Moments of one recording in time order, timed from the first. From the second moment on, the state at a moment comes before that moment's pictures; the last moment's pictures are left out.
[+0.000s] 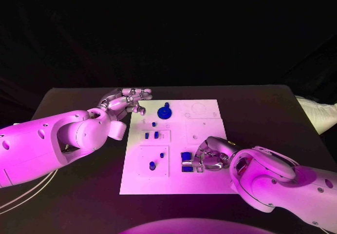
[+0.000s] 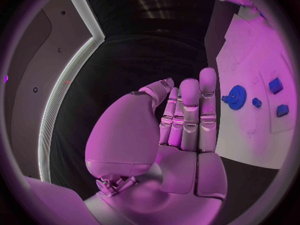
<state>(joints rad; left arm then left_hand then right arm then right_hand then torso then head) 1.19 -0.95 -0.03 1.64 0.07 -0.26 0.31 1.38 -0.14 0.44 0.02 0.20 1.04 0.18 0.09 0.08 1.14 0.11 0.16 0.08 1.26 0.02 1.04 0.48 0.16 1.23 0.11 0.59 0.99 0.94 -0.96 0.03 2.00 -1.44 -0.33 -0.66 1.01 -0.08 -0.20 0.30 0.06 1.06 0.06 0.32 0.39 1.38 -0.01 1.01 1.15 1.47 -0.07 1.47 1.31 0.05 1.47 0.04 1.45 1.31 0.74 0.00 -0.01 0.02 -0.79</state>
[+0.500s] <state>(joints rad) 1.19 -0.95 -0.03 1.64 0.07 -0.26 0.31 1.38 -0.14 0.44 0.02 0.20 1.04 0.18 0.09 0.08 1.14 0.11 0.16 0.08 1.26 0.02 1.04 0.48 0.16 1.23 0.11 0.59 0.98 0.94 -0.96 0.03 2.01 -1.48 -0.31 -0.66 1.32 -0.03 -0.11 0.21 0.13 1.06 0.06 0.33 0.44 1.38 -0.02 1.04 1.19 1.47 -0.07 1.47 1.31 0.05 1.47 0.04 1.45 1.31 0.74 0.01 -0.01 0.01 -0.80</state>
